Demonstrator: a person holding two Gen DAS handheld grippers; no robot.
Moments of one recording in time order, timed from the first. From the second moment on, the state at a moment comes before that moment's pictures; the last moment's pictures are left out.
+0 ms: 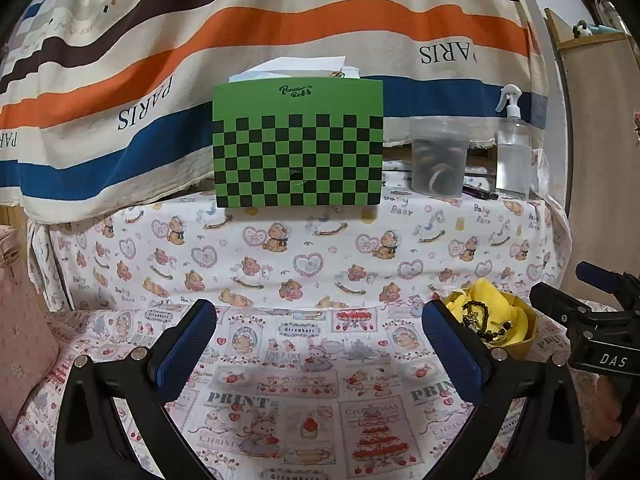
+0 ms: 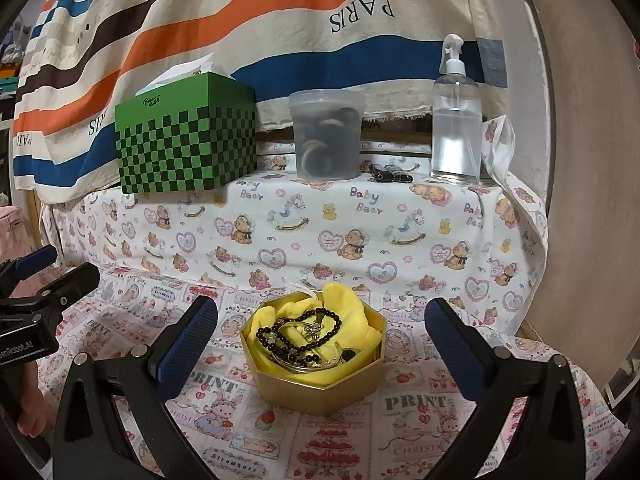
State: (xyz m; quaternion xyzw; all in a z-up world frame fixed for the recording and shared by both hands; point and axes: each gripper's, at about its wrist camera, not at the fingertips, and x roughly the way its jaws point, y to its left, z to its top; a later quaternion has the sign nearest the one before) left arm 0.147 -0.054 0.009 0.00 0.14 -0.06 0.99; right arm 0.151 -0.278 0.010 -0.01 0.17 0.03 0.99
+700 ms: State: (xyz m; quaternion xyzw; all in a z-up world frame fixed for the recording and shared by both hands) left arm 0.151 -0.053 0.008 0.00 0.15 -0.06 0.99; right arm 0.153 -0.278 0.009 0.00 0.18 0.03 0.98
